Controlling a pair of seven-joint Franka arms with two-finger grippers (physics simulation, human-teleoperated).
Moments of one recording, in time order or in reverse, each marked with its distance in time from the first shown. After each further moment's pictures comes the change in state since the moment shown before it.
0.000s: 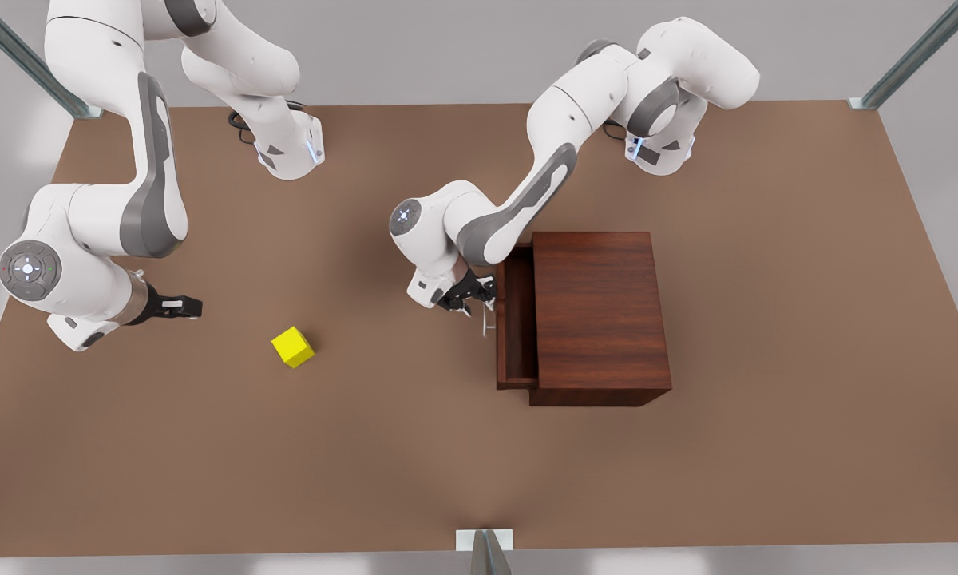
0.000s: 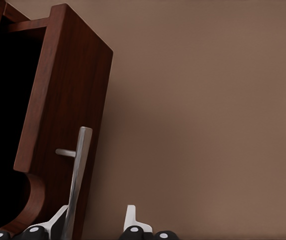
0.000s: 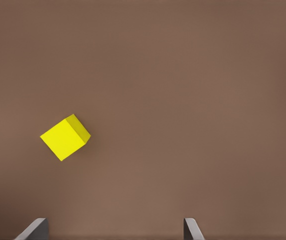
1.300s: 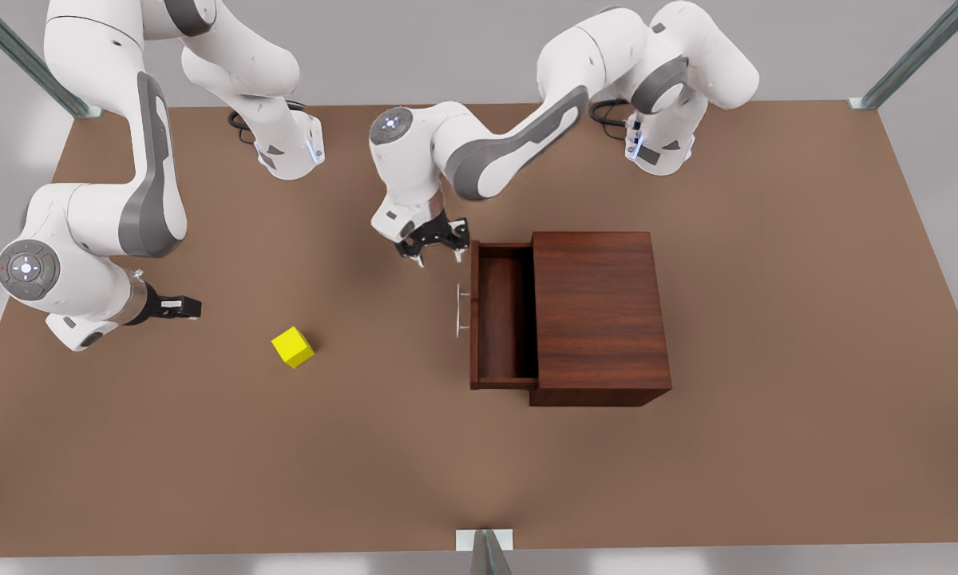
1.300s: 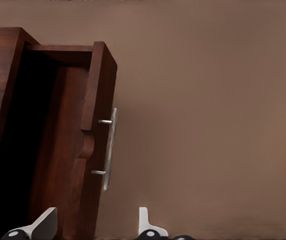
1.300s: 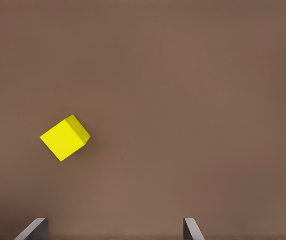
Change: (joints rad) left arm -0.017 -0.182 -0.122 0.099 -0.063 -0.091 -0.023; right arm -0.001 0.000 0.000 0.002 0.000 0.000 0.001
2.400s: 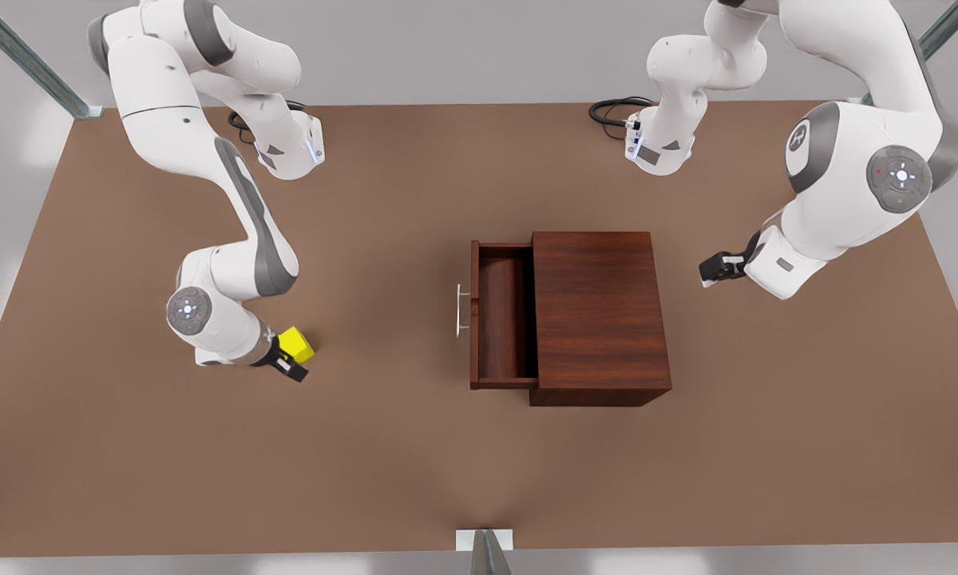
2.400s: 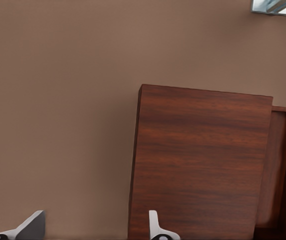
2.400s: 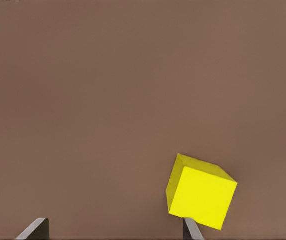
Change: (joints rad) left arm 0.850 -0.604 0.031 -0.611 -0.357 -0.040 0.877; right arm 0.146 0.170 0.040 -0.229 0.146 0.585 0.820
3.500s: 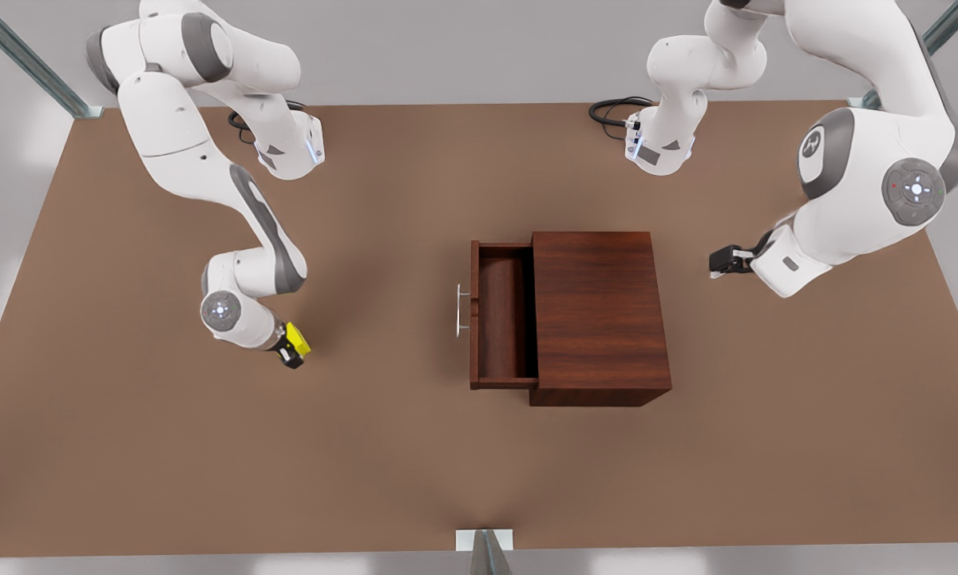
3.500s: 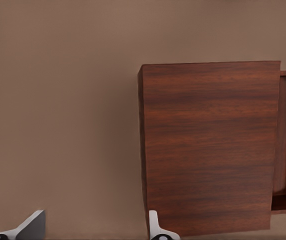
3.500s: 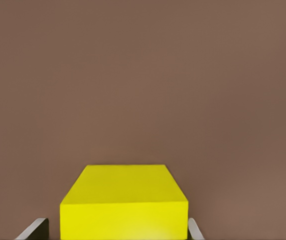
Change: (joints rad) left arm 0.034 -0.001 0.014 -0.014 -0.013 -0.055 0.158; right arm -0.011 0.080 -0.044 -0.248 -0.097 0.217 0.302
